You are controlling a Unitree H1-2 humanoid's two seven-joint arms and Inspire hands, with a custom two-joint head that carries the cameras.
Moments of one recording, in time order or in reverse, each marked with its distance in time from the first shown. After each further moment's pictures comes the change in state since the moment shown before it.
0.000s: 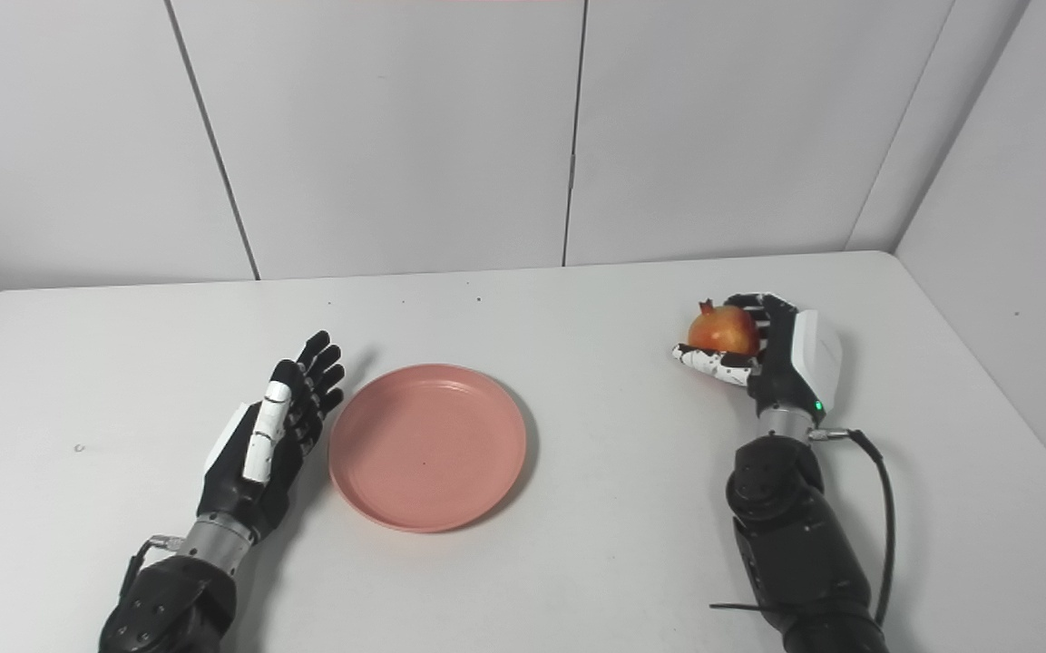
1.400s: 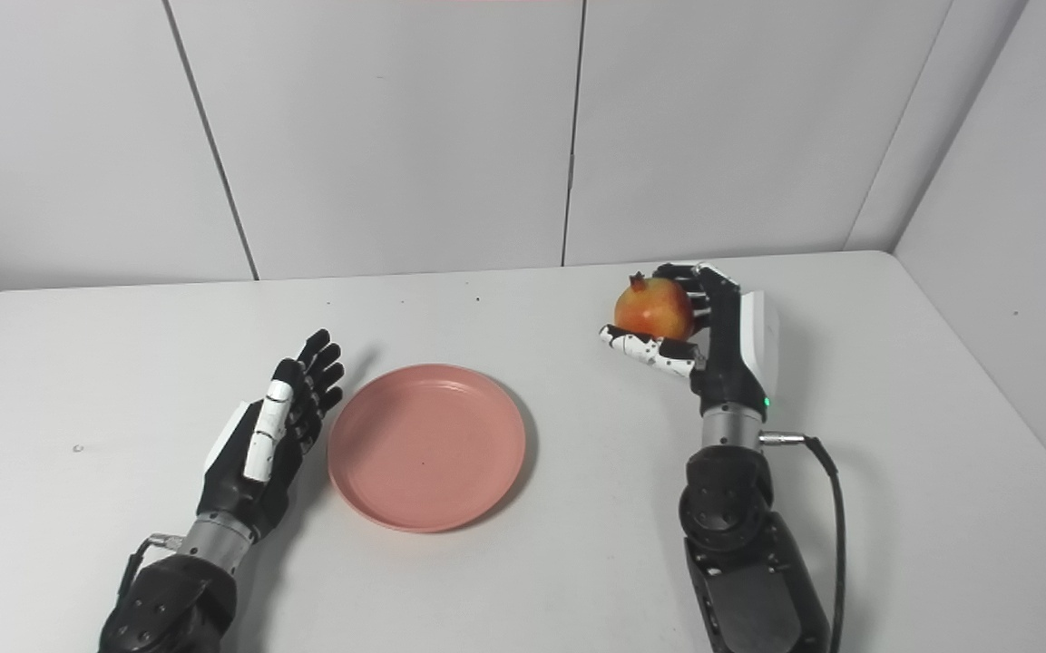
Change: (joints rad) left arm 0.001 0.000 -0.003 -0.012 0.016 0.006 0.006; right arm 0.110 0.122 0.040 -0.385 0.006 0.011 0.110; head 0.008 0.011
